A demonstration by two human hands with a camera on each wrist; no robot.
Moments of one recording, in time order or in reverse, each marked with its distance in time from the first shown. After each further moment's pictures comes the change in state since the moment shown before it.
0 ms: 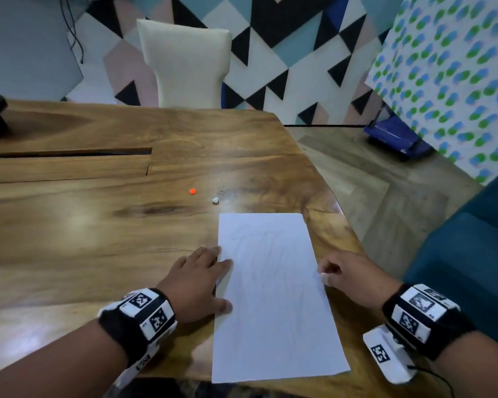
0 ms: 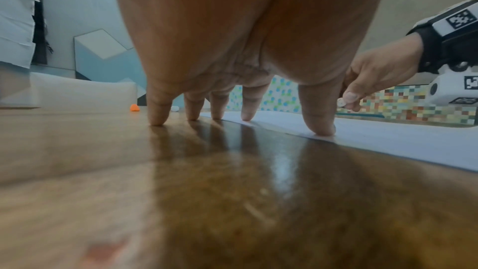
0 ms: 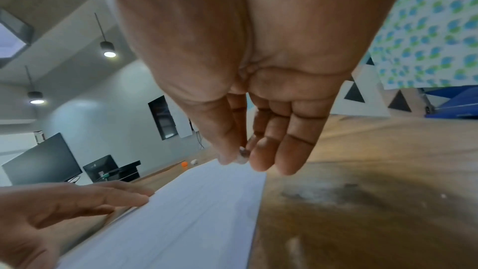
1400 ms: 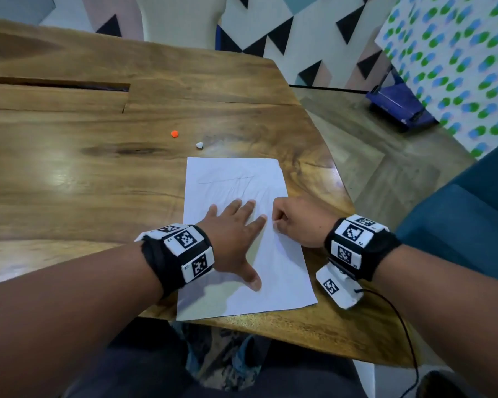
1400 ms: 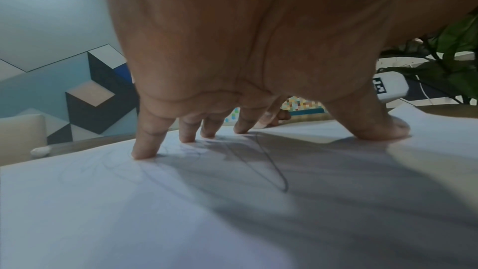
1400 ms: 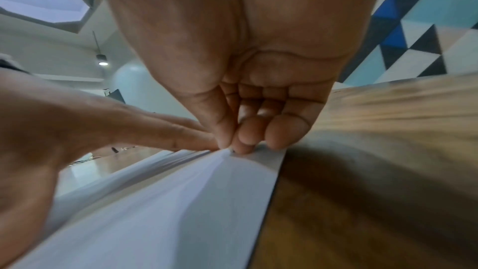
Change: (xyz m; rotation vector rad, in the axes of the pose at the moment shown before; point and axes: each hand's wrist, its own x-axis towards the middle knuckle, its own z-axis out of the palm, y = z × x) left_hand 0.034 0.083 0.008 0.133 -0.152 0.164; right_hand 0.032 -0.043 0.022 -0.199 -0.080 -0.204
